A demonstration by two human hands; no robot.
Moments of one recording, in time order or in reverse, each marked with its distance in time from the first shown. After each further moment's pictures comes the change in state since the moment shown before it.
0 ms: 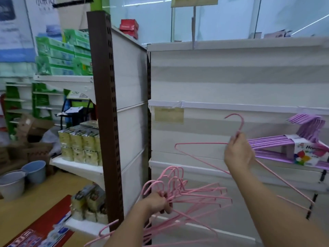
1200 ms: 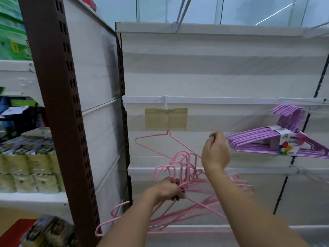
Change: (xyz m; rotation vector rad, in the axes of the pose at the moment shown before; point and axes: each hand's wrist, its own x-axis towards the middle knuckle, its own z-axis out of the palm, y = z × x) left_hand 0.097 0.057 -0.015 0.031 -0.314 0.256; right_hand -0.003 -0.017 0.087 0.065 0.189 0.025
